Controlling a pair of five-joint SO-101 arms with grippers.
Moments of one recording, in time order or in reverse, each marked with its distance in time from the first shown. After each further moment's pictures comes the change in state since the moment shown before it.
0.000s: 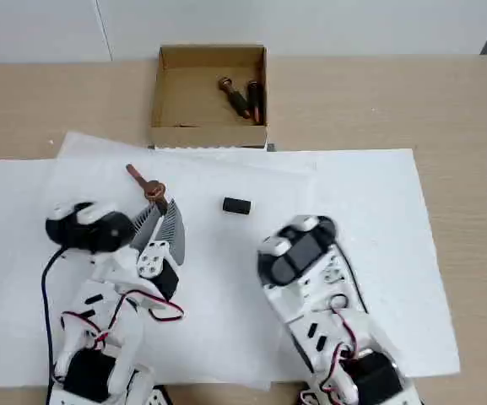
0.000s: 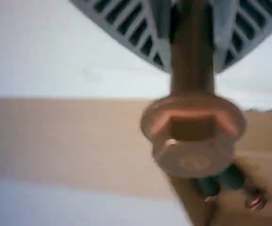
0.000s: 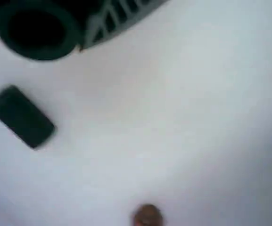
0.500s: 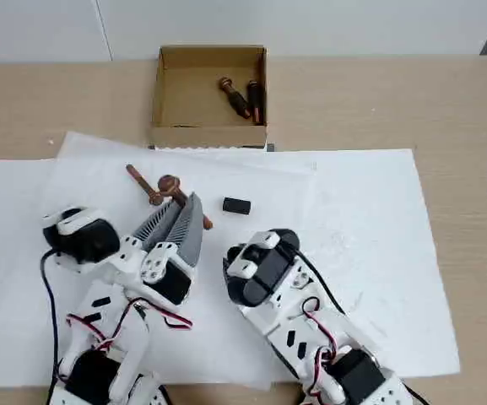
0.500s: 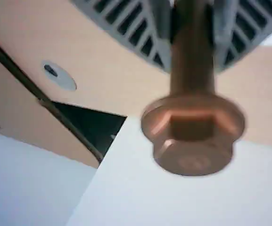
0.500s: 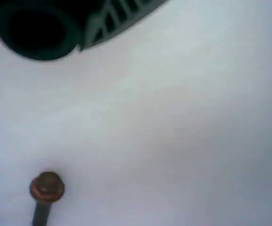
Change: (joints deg) left arm 6.8 -0.4 0.1 -10.3 10.5; right arm -10.2 0.0 6.1 -9.3 0.0
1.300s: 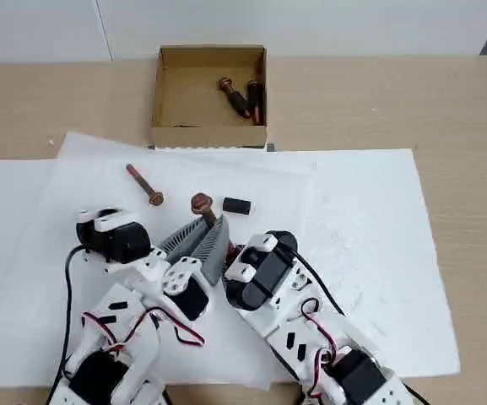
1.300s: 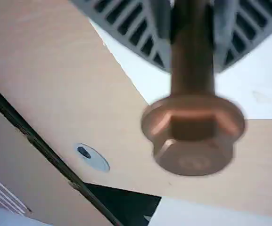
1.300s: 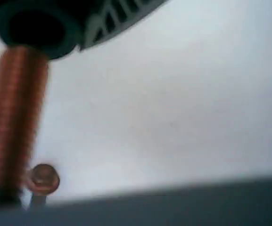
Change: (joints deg) left arm 9.1 0.0 0.4 6.7 0.0; right arm -0.5 -0.2 -0.4 0.0 0.8
